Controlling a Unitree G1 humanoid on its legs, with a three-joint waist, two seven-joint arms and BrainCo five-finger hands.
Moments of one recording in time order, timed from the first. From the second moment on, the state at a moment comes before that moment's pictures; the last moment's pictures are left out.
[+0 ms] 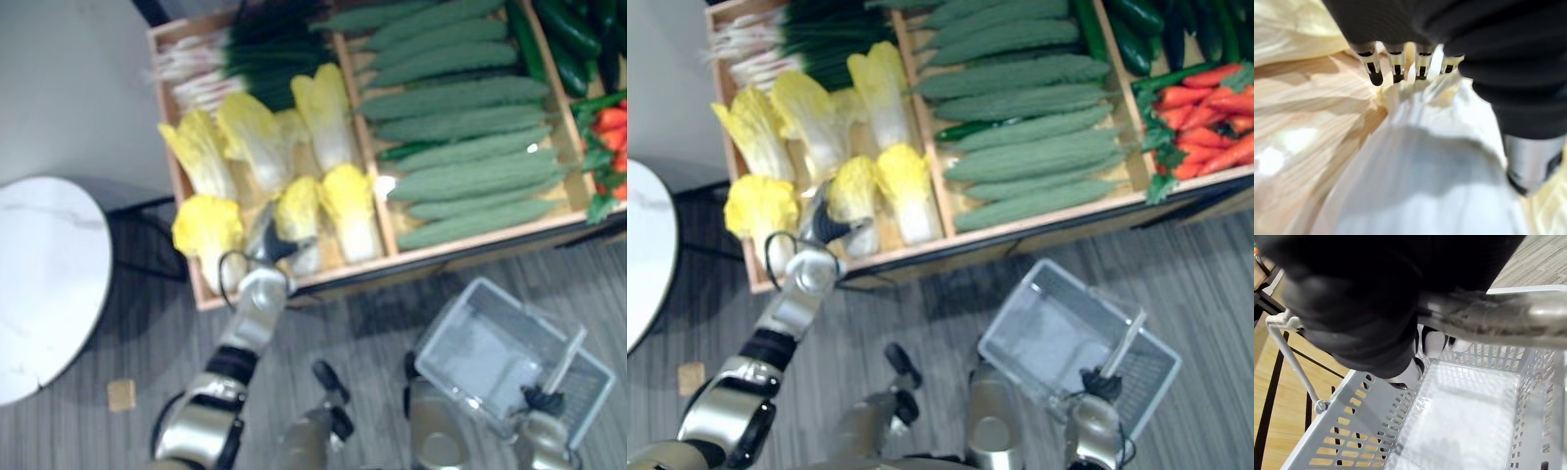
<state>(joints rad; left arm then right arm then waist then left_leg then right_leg) -0.54 0.24 -0.16 0.57 0.46 0.05 0.39 0.04 -0.10 -0.49 0.63 0.00 -0.03 -0.31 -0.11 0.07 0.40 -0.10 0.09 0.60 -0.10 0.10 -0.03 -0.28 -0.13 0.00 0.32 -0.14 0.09</state>
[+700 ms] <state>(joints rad) -0.64 0.29 -0.21 0.63 0.53 0.05 0.41 -0.01 -0.11 -0.42 0.68 0.00 -0.03 -0.32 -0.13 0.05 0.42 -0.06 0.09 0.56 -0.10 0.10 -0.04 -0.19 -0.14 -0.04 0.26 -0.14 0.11</state>
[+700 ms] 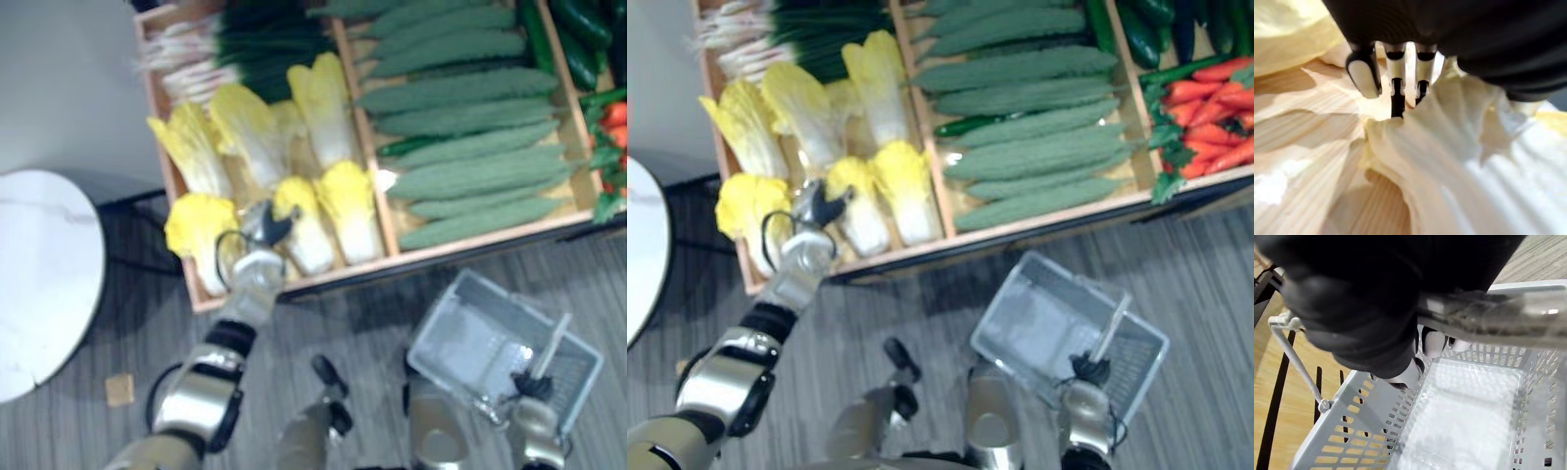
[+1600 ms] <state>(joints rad) -0.06 0.14 -0.08 -0.39 0.57 -0.05 0.51 0.13 -0.08 -0.43 0.61 -0.07 -0.01 -0.29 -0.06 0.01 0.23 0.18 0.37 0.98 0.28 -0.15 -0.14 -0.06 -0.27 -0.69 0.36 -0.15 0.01</state>
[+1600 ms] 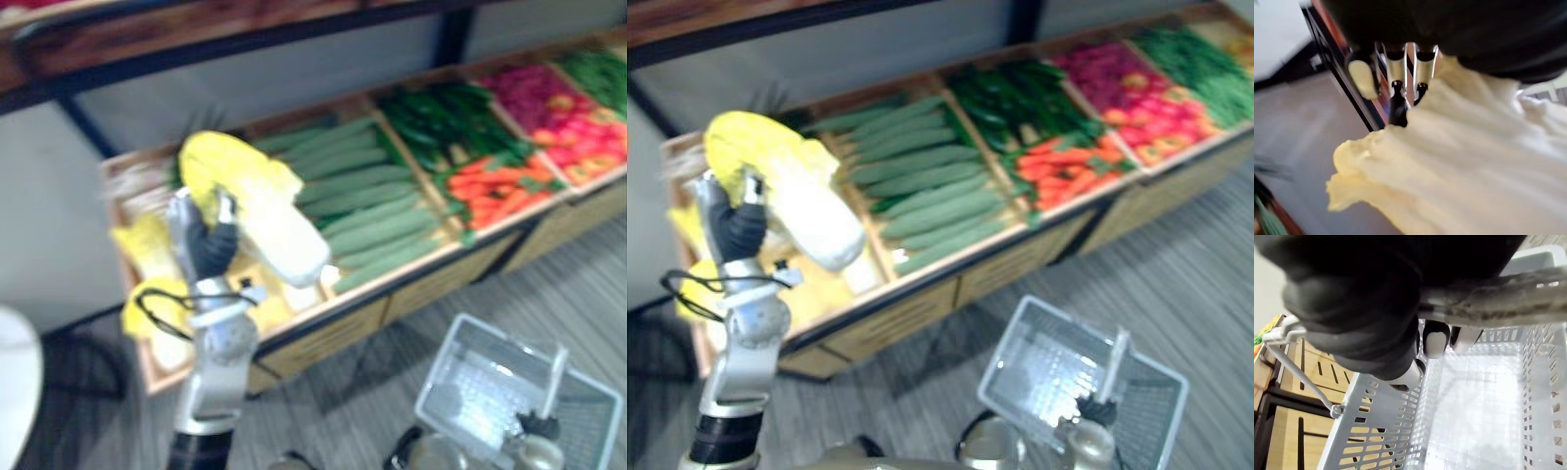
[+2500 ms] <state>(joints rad) 0.11 0.16 -0.38 0.06 0.39 -0.15 0.30 0.15 0.00 -0.02 0.33 -0.15 0.01 -0.24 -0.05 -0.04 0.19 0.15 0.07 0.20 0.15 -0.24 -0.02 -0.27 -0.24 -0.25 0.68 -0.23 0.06</state>
